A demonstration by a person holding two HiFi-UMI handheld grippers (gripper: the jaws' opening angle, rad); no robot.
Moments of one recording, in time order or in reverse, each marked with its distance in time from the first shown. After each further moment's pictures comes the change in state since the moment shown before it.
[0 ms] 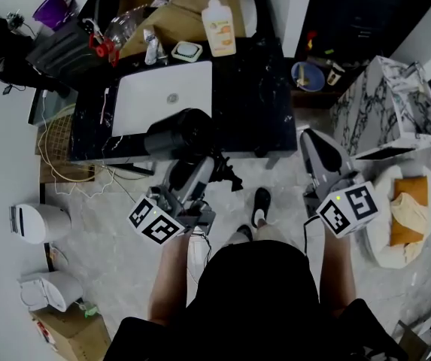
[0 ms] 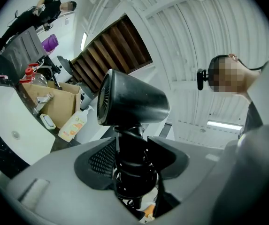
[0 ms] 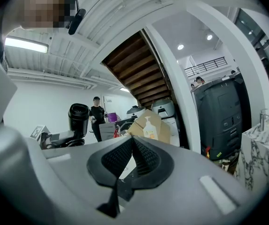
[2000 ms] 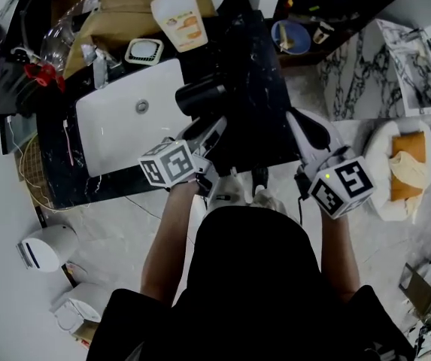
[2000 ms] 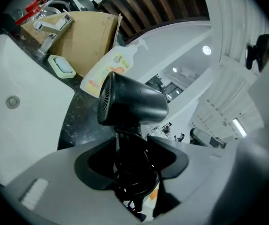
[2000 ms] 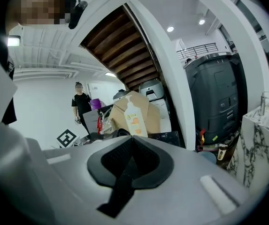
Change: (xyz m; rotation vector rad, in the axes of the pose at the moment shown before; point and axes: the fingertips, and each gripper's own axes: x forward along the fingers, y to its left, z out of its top) left arm 0.158 0.229 -0.120 -0.265 0.590 0.215; right arm 0.150 -0.094 -0.053 0.117 0.200 -0.120
